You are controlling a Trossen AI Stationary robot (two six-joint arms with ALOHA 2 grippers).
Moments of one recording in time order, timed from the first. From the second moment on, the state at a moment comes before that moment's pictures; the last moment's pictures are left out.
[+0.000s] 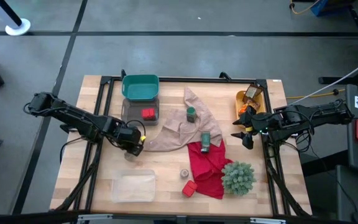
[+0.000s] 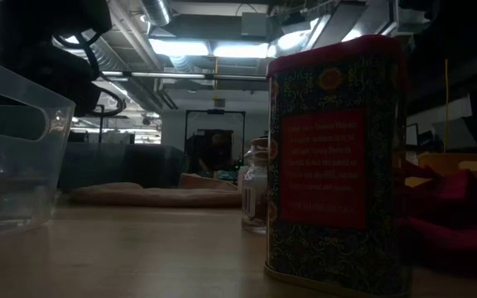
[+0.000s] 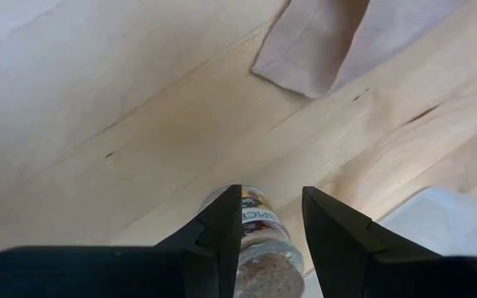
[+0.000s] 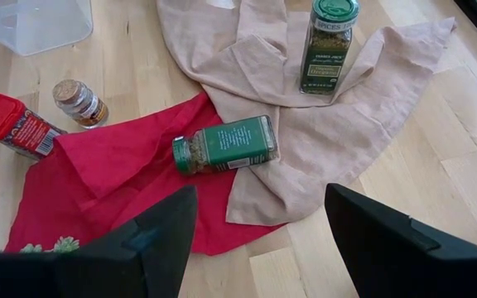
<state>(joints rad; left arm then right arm) -0.21 1.17 0.60 -0.69 0.09 -1.26 0.20 0.79 0.84 -0.86 0.22 0.39</state>
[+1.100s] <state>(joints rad) -0.21 1.20 0.60 -0.69 0.01 -1.09 0.20 0.79 0.84 -0.88 0.20 0.36</state>
